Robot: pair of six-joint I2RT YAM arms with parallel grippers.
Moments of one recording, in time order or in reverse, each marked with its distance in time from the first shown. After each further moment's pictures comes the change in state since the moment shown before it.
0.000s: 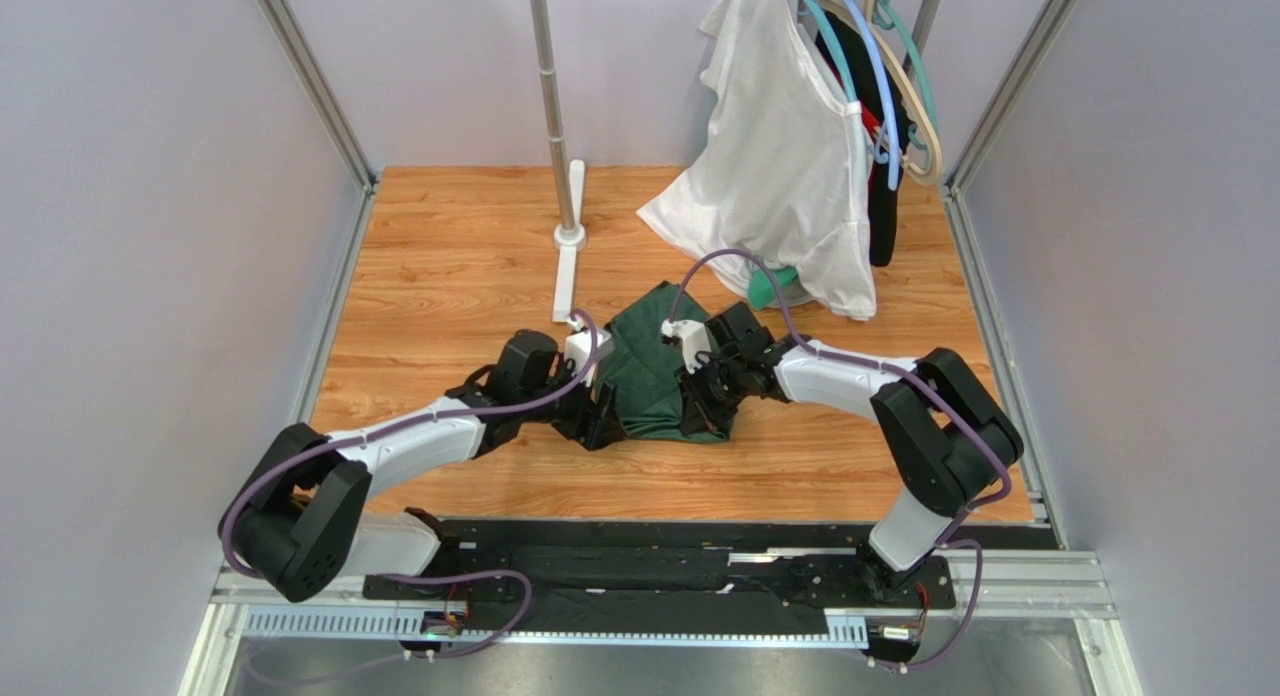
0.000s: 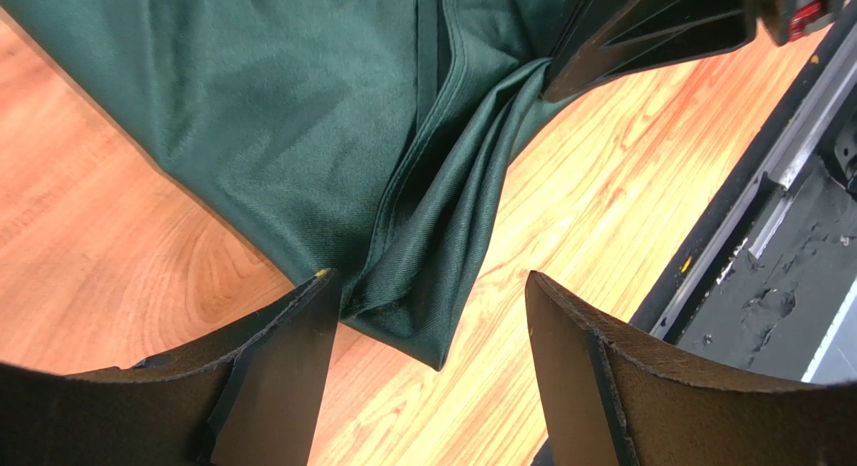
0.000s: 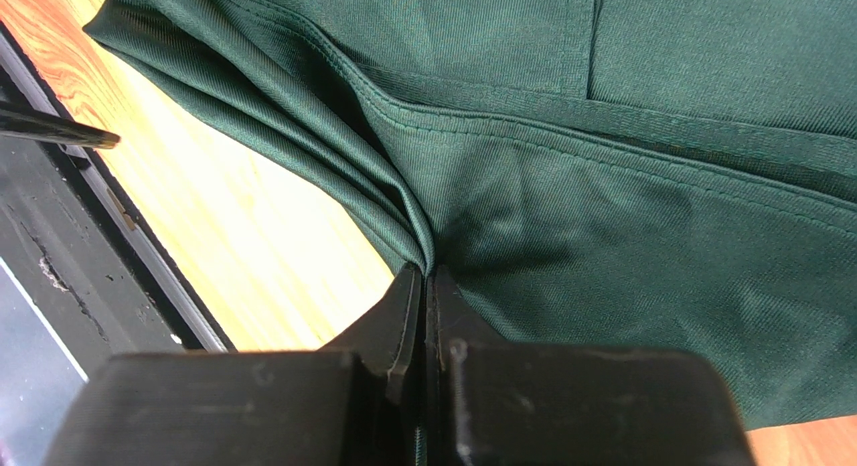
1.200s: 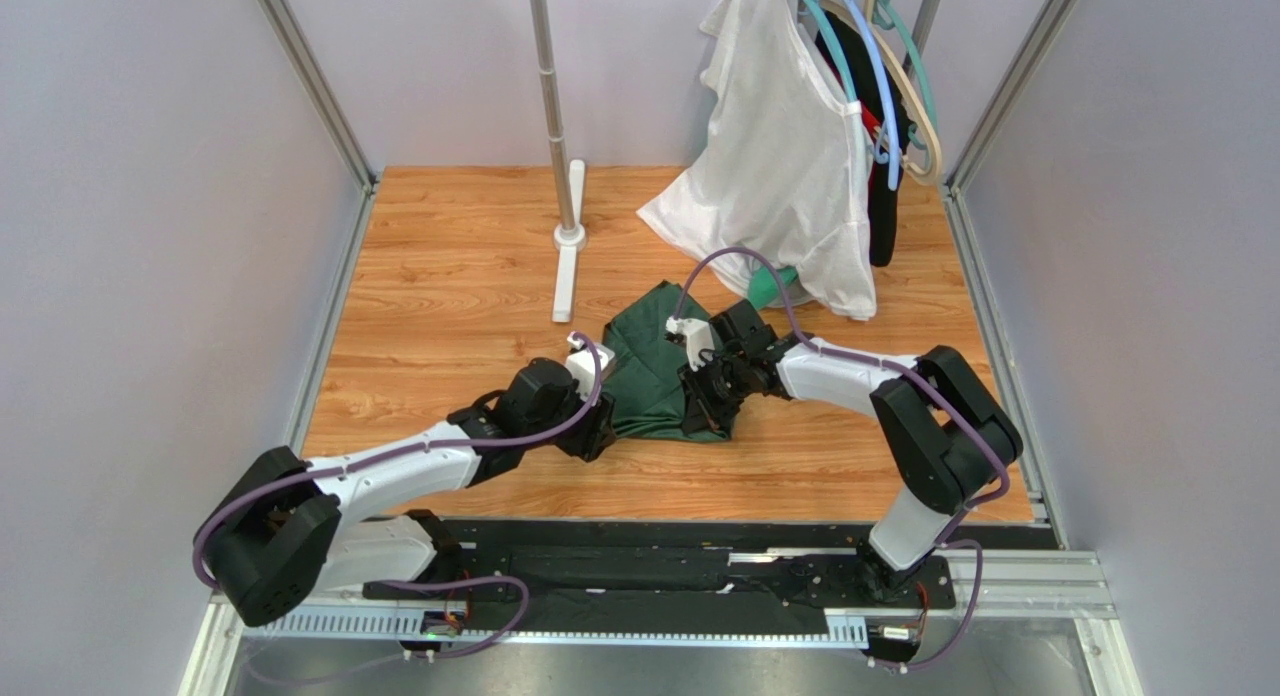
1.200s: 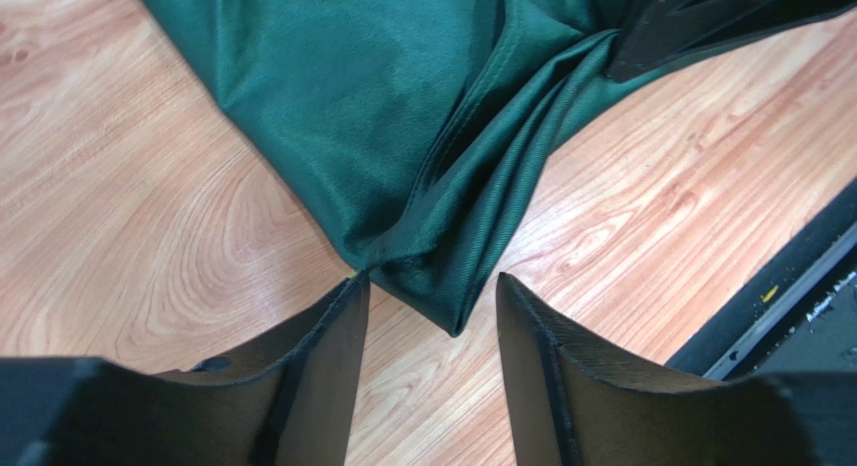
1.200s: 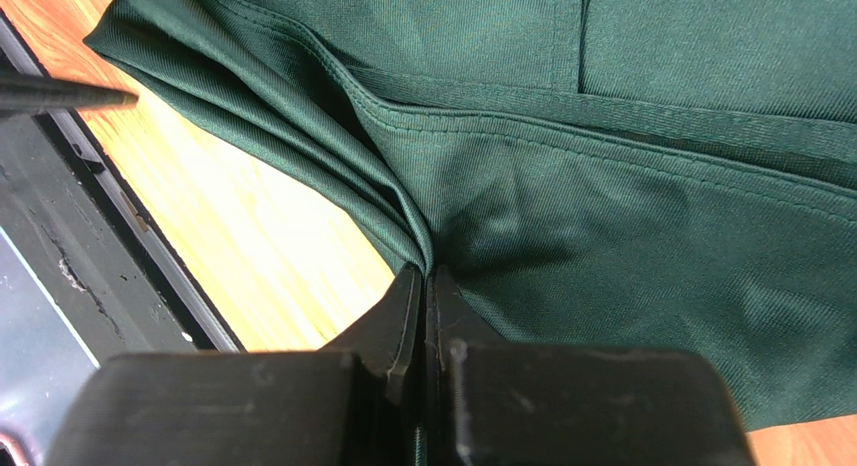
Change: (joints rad) left arm -0.174 -0.122 -0.063 -0.027 -0.343 -0.053; right arm -0.018 0.008 0.002 -0.006 -0.026 0.018
